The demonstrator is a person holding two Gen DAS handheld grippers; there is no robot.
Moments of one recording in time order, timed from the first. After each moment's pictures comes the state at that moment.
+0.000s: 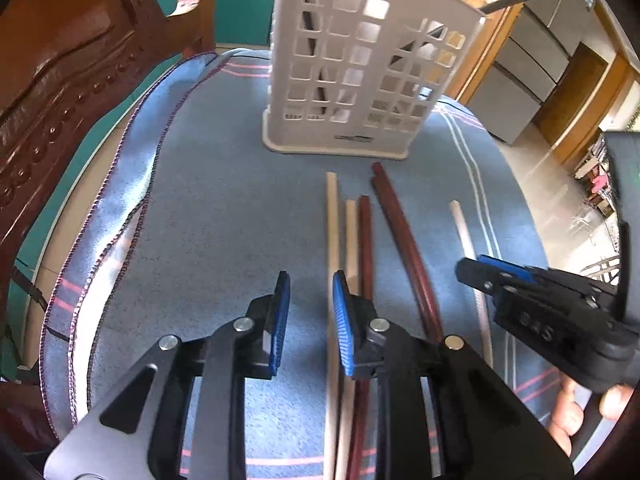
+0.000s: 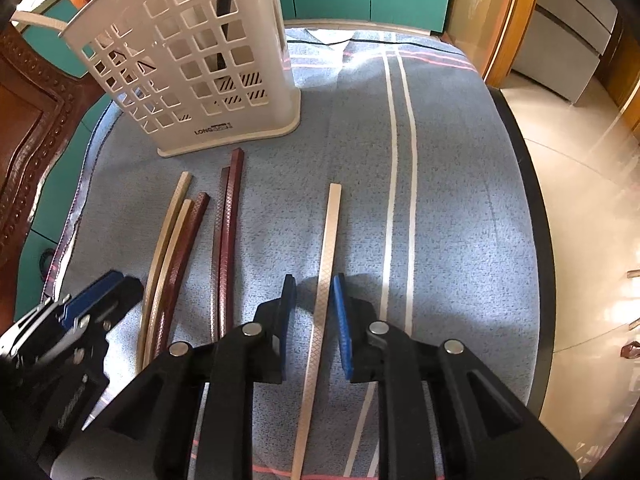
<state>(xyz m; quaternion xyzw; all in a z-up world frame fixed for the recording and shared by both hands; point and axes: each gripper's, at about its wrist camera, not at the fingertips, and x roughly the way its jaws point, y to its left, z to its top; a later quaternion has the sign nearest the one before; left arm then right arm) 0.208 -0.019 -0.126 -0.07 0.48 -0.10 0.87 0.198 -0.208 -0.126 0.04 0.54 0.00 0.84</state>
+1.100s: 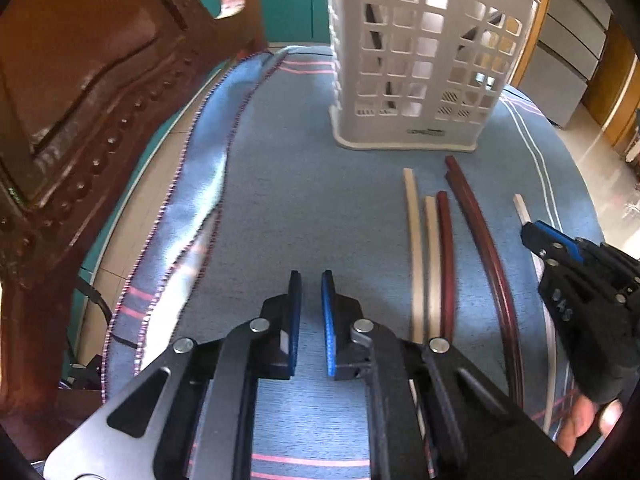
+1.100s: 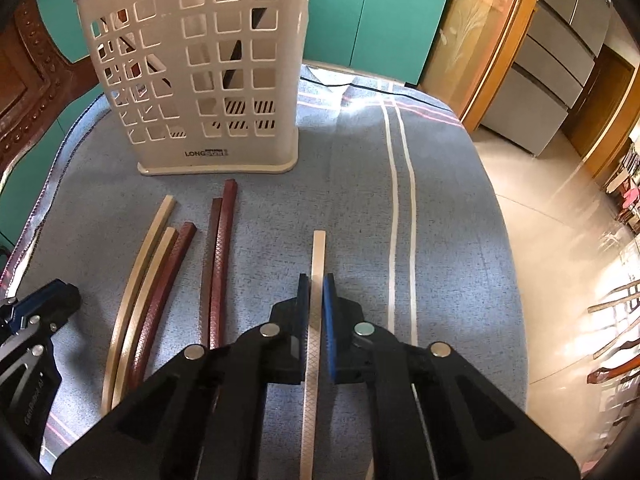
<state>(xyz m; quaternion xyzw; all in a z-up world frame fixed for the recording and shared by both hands) 0.218 0.001 -0.124 0.01 0.49 0.00 0.87 0.197 -0.169 -0.133 -0.03 0.47 -0.07 0.88</state>
